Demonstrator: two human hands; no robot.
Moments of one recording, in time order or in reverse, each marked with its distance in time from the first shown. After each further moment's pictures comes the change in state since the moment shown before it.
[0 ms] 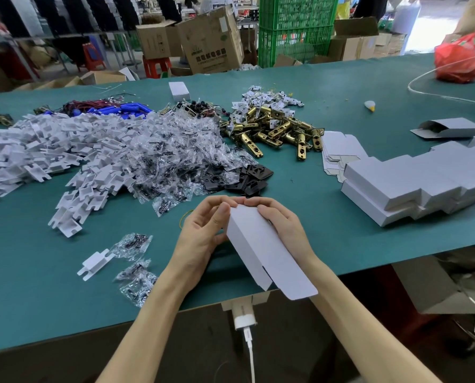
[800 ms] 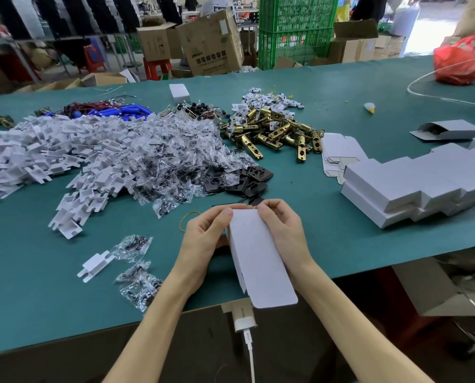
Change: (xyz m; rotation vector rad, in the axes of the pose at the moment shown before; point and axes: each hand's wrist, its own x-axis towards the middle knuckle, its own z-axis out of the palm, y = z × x) left_hand 0.000 -0.010 -0.002 0.181 0.029 -0.013; right_hand -0.002 0.007 0.008 -0.077 0.183 -0.049
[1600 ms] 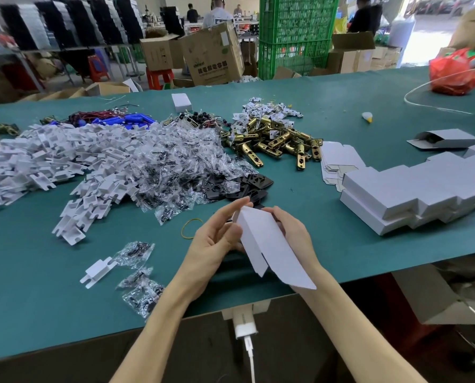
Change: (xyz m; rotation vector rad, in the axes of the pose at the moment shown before) left_hand -0.002 0.003 0.001 0.061 -0.155 0.084; right_hand 0.004 -0.012 -0.007 0.104 0.037 0.237
